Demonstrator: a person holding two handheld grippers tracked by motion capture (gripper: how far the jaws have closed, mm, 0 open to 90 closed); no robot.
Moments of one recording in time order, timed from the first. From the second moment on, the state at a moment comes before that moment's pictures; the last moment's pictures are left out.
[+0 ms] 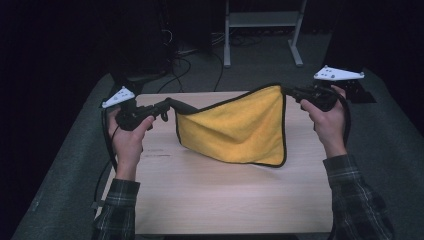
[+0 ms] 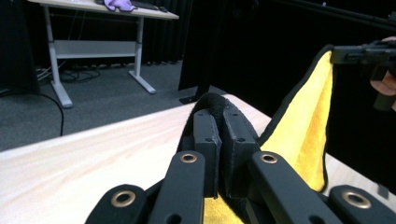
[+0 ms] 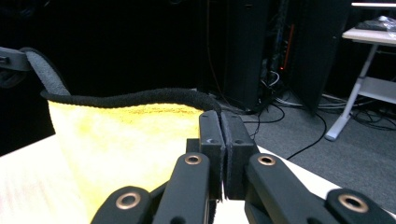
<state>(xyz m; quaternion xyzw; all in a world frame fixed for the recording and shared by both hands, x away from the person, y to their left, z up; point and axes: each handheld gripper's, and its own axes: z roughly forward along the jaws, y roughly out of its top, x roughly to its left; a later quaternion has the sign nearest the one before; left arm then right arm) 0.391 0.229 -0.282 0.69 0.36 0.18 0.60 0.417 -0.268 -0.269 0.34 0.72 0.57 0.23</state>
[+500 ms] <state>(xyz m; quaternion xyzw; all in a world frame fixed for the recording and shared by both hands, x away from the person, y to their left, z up) 0.383 0.219 -0.339 0.72 0.38 0.14 0.57 0.412 -0.279 -0.323 0.35 0.72 0.57 0.20</state>
